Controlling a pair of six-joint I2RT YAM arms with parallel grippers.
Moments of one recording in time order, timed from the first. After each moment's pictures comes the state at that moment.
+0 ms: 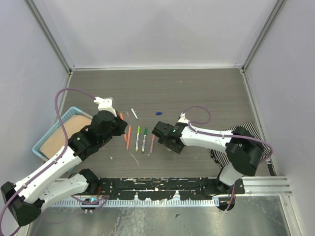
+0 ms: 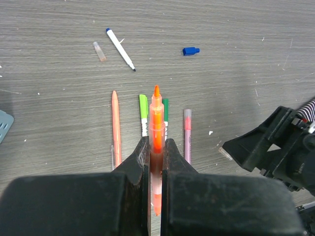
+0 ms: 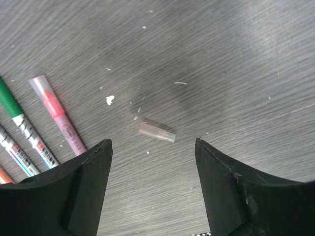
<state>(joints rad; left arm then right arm) -0.75 0.86 0.81 -0.50 -0.35 -0.60 0.99 1.56 1.00 -0.76 0.42 1.47</state>
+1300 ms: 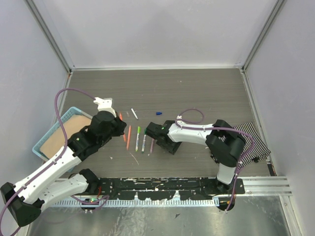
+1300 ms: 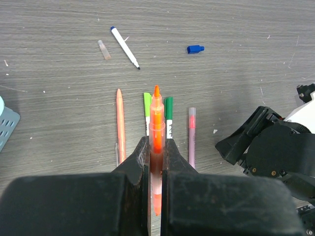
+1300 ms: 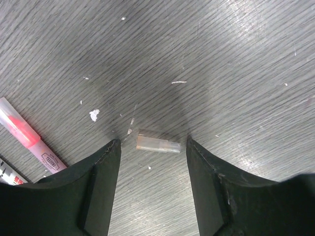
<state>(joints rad) -0.75 0.85 0.81 -0.52 -0.36 -0.59 1.00 1.79 1.12 -0.86 0.39 1.62</state>
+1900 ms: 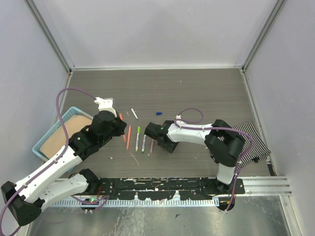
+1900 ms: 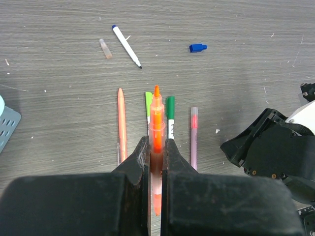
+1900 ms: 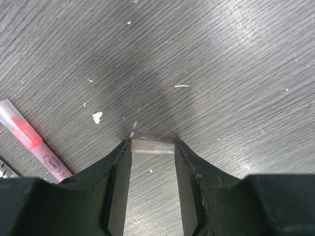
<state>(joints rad) -0.75 0.86 0.81 -0.52 -0.37 -0.59 1.00 1.80 1.13 -0.87 0.41 1.62</state>
